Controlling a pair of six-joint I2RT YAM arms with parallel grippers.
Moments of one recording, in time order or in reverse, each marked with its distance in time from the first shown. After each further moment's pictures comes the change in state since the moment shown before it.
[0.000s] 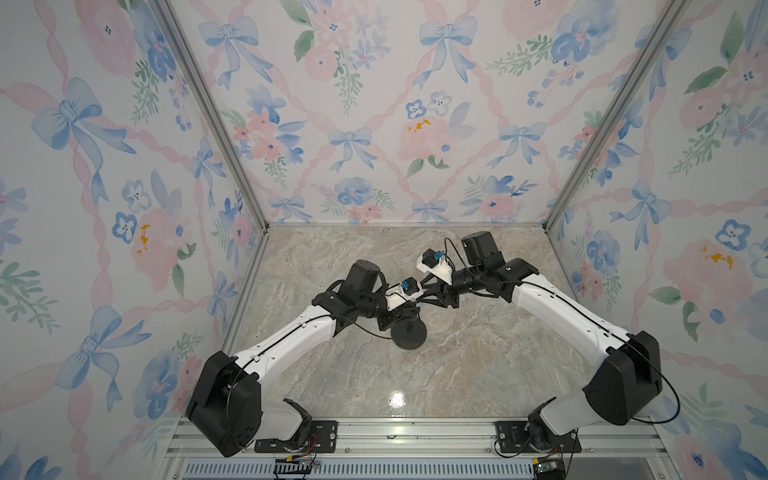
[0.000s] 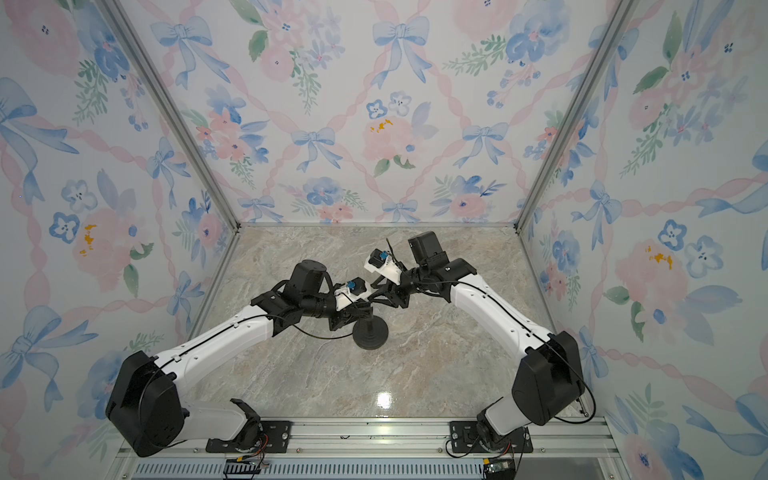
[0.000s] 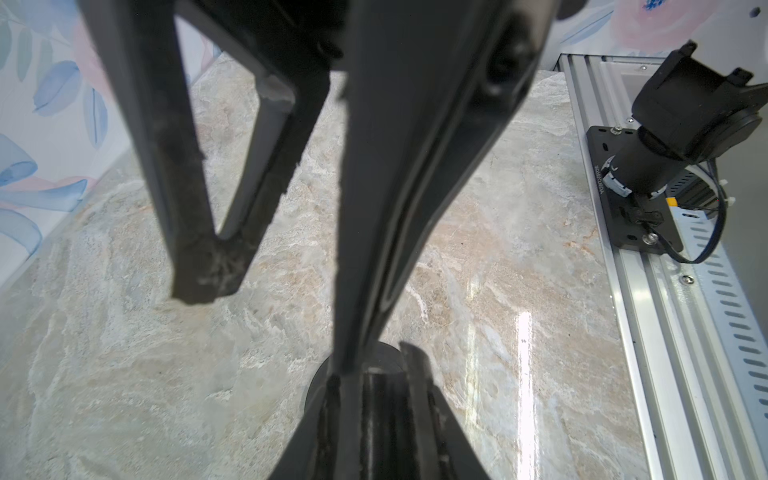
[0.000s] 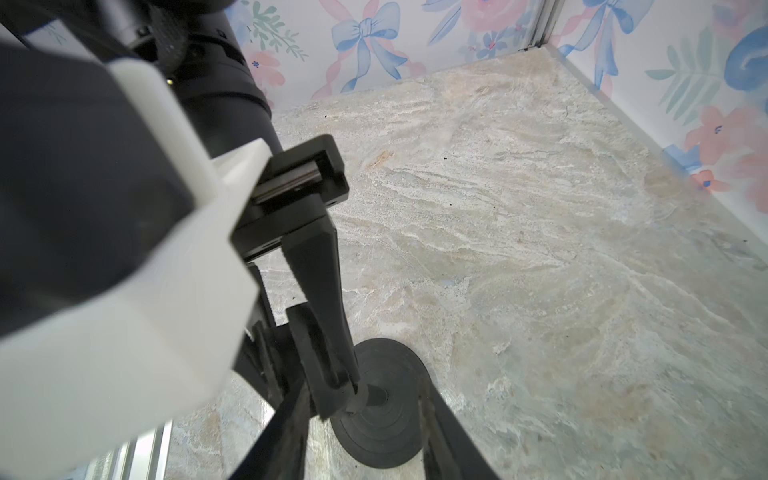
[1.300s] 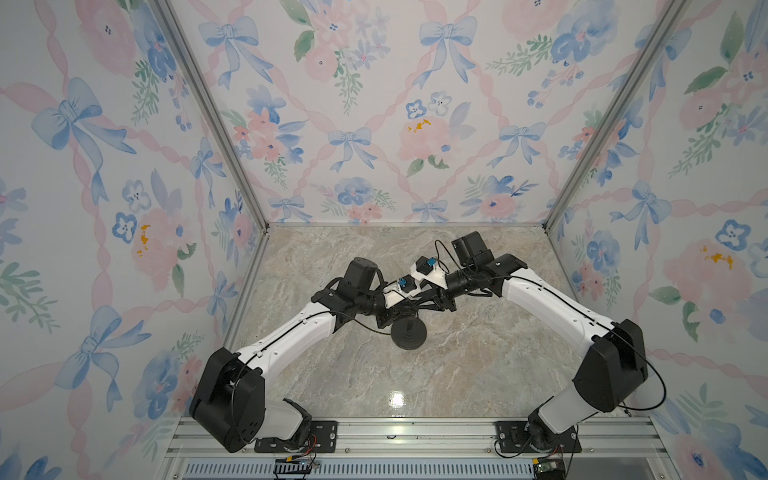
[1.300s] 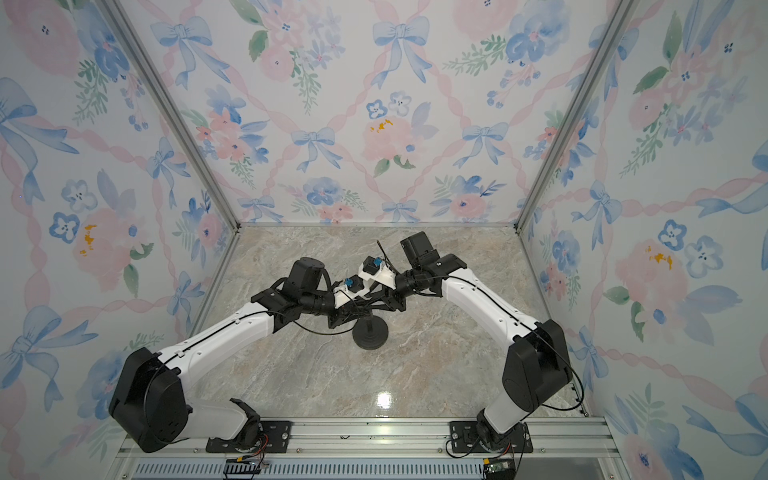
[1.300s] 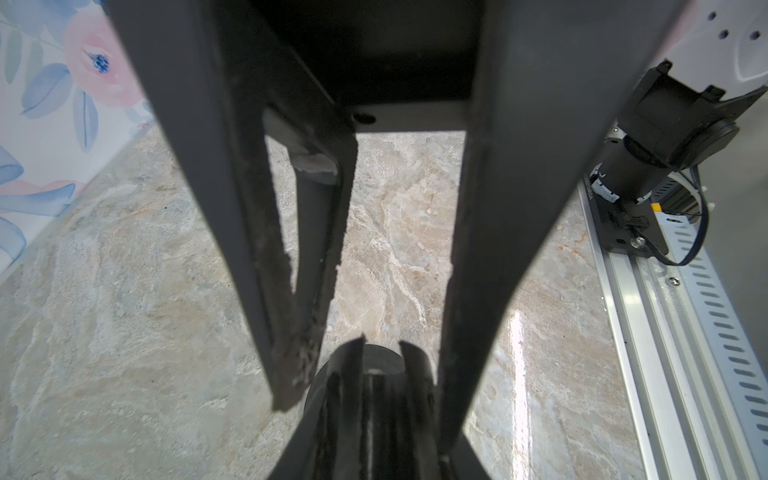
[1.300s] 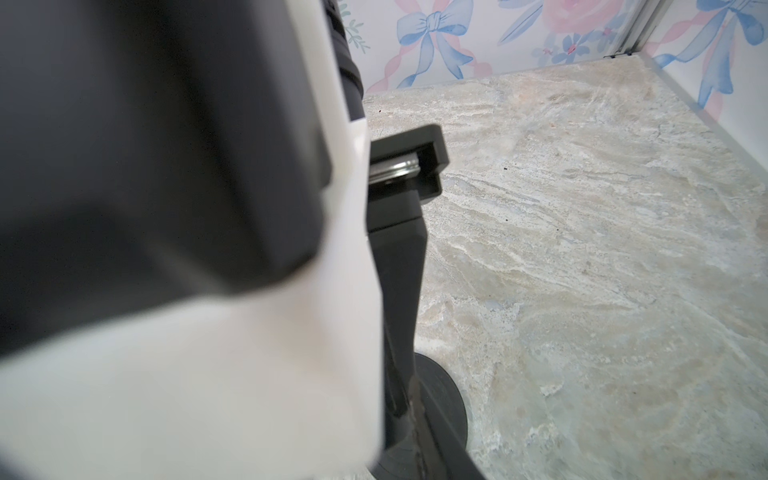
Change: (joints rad) left arm 0.035 0.024 0.008 0.005 0.063 0.011; right arm 0.010 0.042 0.024 -0.071 -0.122 -0.135
